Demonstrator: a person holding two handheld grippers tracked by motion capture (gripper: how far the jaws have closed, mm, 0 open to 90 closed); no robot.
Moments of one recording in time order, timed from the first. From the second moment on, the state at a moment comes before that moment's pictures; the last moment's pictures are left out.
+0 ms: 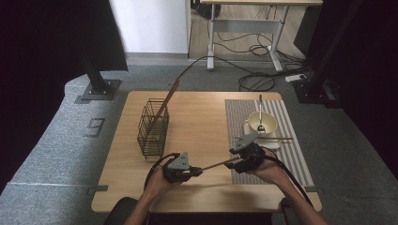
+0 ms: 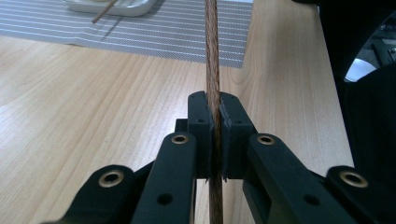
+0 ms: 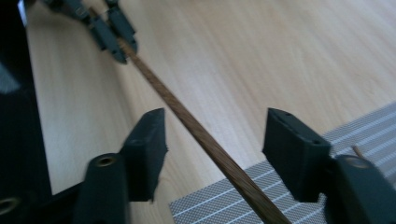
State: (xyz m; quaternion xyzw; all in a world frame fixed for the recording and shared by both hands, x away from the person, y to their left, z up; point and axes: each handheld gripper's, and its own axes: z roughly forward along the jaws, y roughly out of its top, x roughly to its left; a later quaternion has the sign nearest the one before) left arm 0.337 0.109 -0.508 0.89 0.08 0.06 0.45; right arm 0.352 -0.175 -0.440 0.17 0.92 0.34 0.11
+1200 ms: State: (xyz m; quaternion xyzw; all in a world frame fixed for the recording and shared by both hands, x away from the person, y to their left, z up) left arm 0.339 0.108 -0.510 0.87 0.13 0.09 0.47; right arm 0.343 -0.163 -0.442 0.07 0.95 0.29 0.06
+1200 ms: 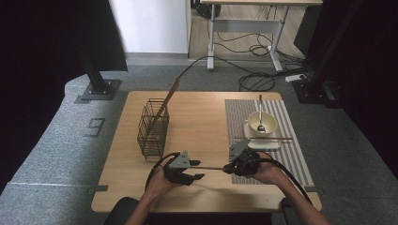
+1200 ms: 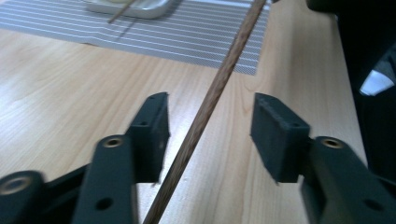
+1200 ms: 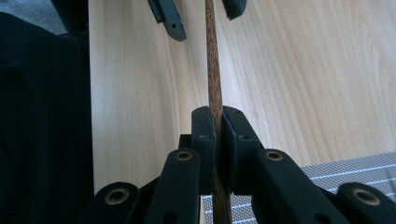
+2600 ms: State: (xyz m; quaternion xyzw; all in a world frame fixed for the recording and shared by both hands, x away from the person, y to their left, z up) left arm 0.361 0.099 -0.550 0.90 0.24 0.09 0.35; right arm 0.361 -0.213 -0.427 0.18 0.92 0.32 0.11
